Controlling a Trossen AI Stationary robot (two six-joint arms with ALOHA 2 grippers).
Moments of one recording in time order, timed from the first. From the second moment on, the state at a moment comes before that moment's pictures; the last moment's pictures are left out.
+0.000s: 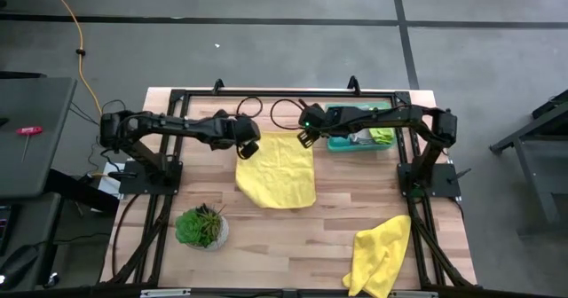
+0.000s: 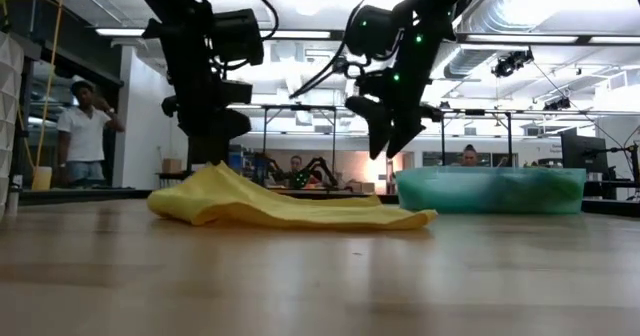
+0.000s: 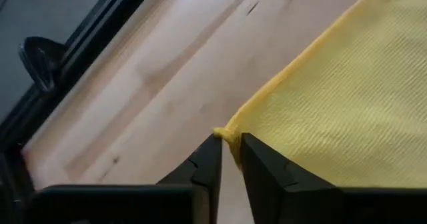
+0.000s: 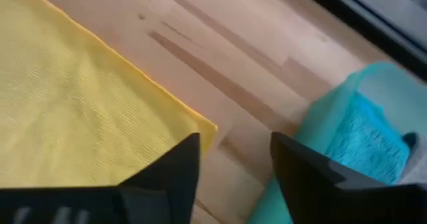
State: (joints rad) left arm 0.36 1.54 0.89 -0.62 -0.57 -0.40; right arm -0.28 1.76 1.23 -0.60 0.37 0.51
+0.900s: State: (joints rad) left arm -0.07 1.20 0.59 -0.40 -0.12 -0.31; right arm 0.08 1.58 1.11 -0.65 -0.03 0.21
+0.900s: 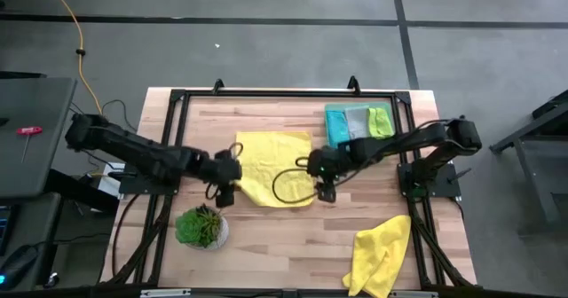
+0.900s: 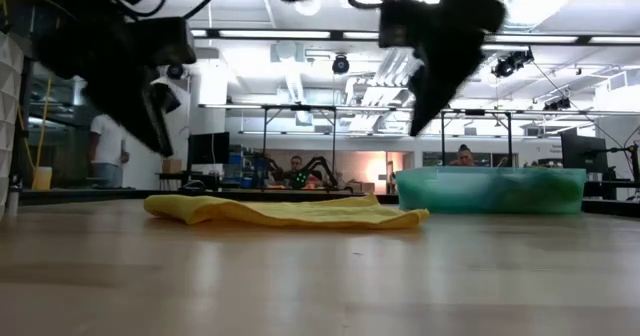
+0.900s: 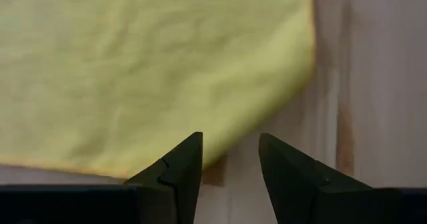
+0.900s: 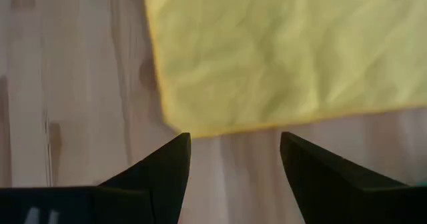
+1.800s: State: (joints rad) left arm -0.15 1.56 0.69 -0.35 -0.03 -0.17; right arm 0.12 1.58 1.01 -0.49 0.02 0.37
